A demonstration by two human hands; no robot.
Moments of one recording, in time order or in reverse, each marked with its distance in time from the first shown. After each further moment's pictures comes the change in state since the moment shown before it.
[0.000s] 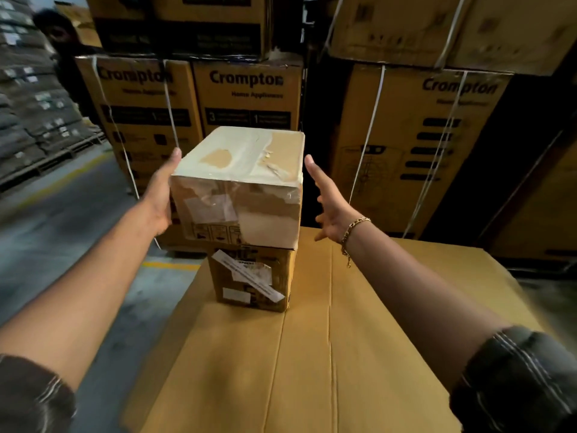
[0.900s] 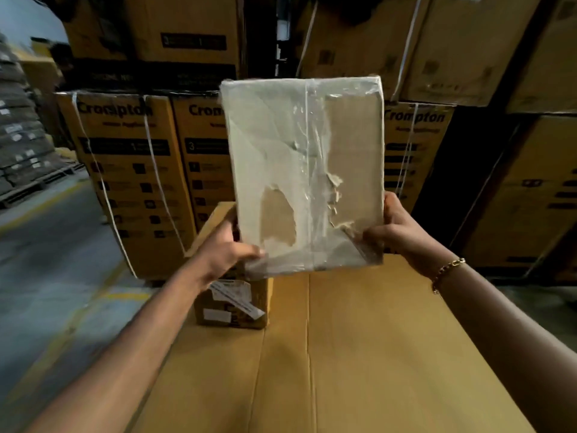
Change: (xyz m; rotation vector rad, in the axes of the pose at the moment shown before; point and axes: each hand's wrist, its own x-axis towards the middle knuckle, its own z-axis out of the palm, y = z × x) left_hand -0.093 -0.024 0.115 0.203 -0.324 0.321; right_hand -0.116 -0.006 -0.152 -0.368 0.065 -0.461
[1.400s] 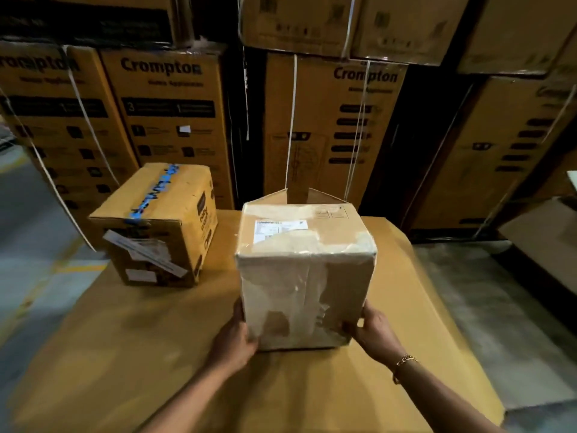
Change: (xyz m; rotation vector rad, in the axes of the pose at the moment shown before) left_hand -0.104 -0.195 0.255 0.632 -0.059 -0.276; right_hand -0.194 0.236 -0.085 -0.444 0.080 0.294
